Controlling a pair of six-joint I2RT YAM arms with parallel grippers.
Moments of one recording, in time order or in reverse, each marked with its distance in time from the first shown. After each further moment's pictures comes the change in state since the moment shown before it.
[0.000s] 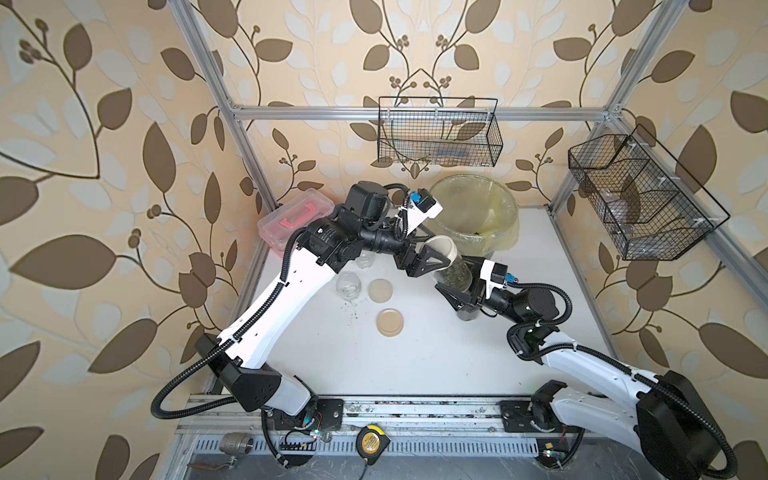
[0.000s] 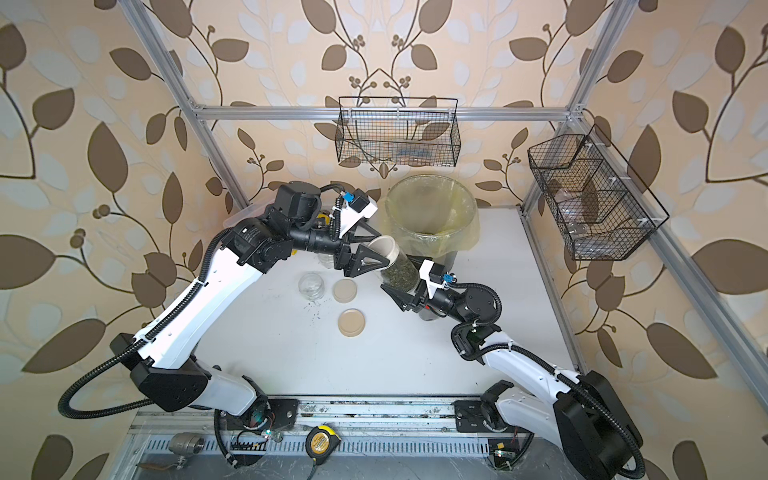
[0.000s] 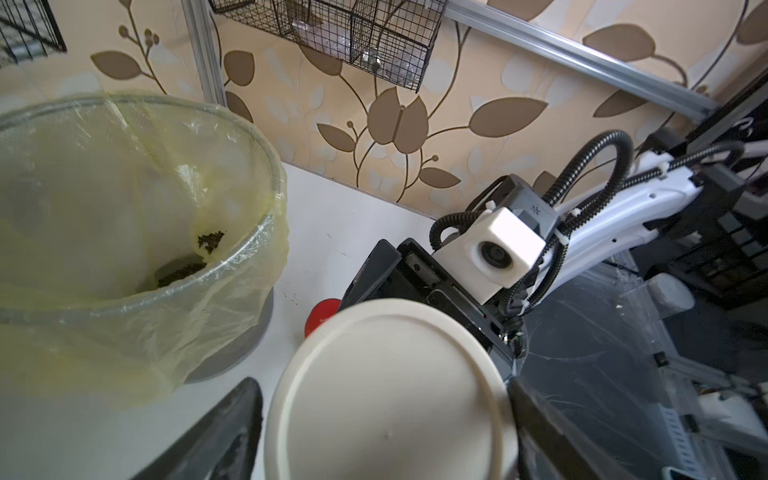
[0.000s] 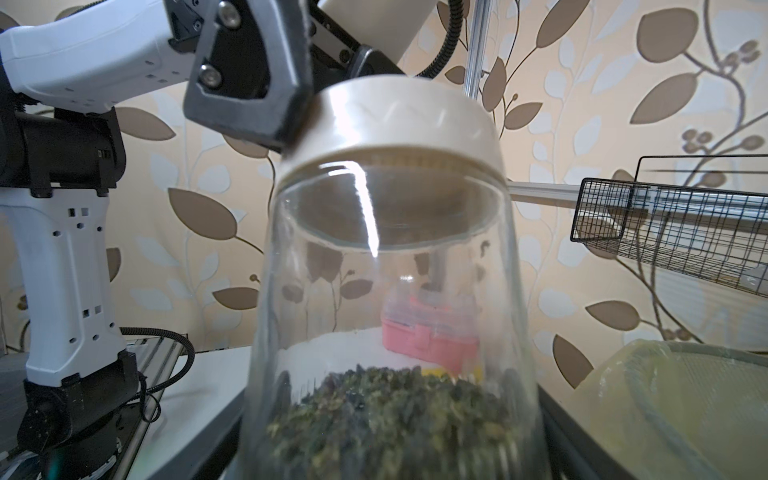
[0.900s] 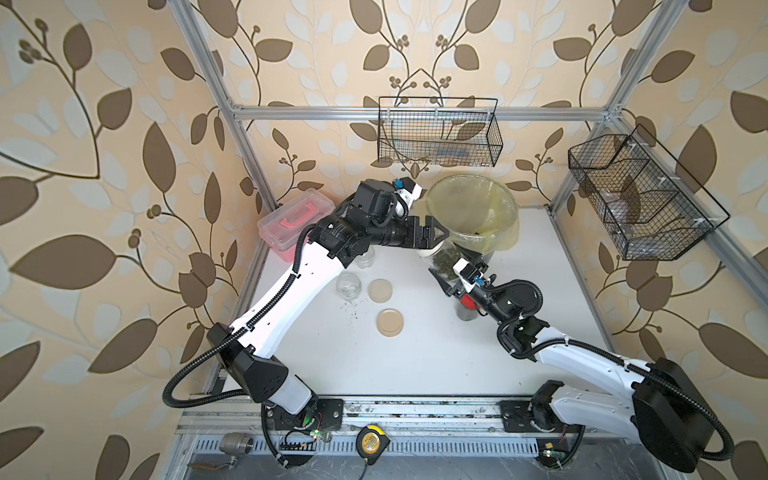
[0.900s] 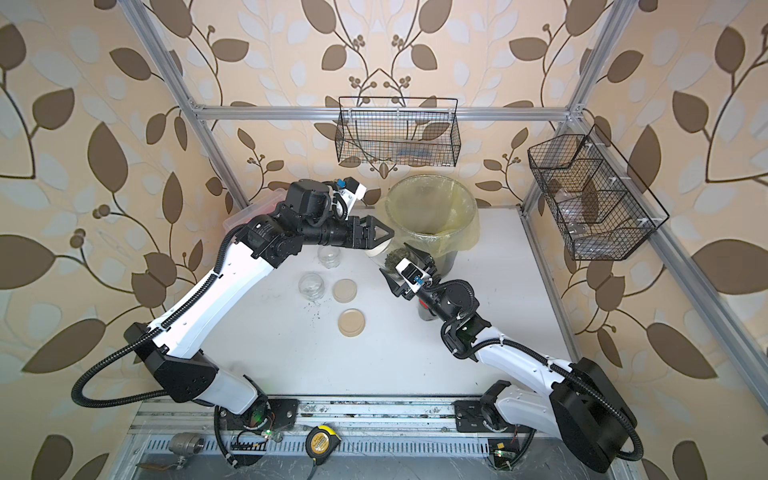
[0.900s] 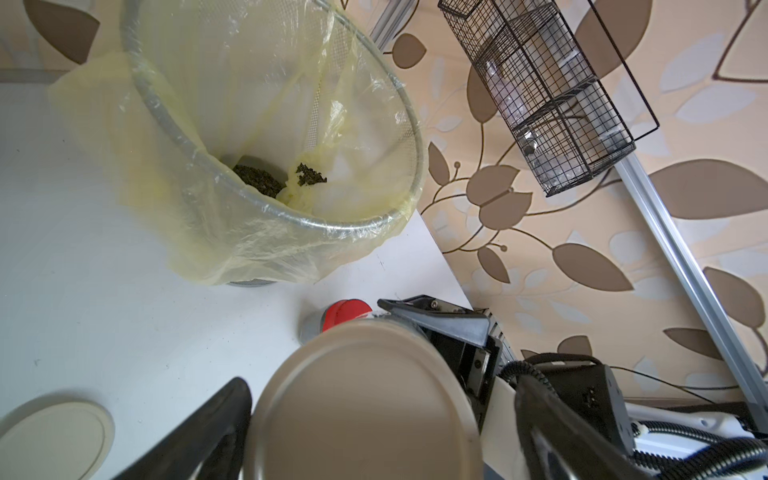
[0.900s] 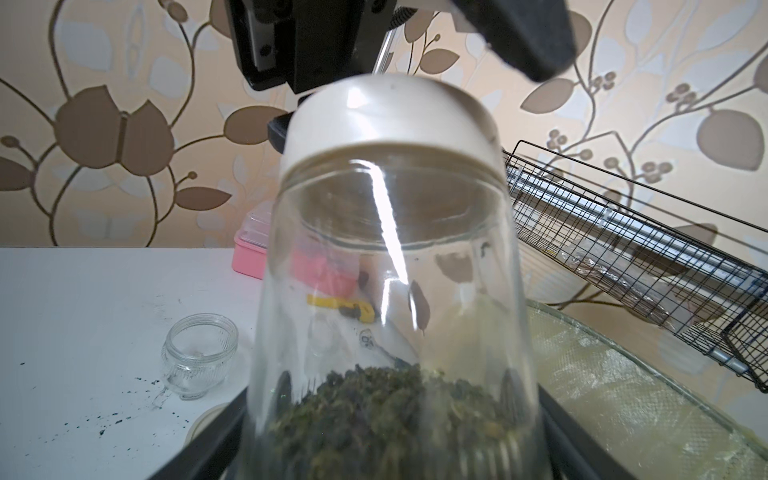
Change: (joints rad) left arm 0.005 0.040 0.001 0.072 -0.331 -0.582; right arm 0.101 0.064 0.060 -0.167 0.439 -0.474
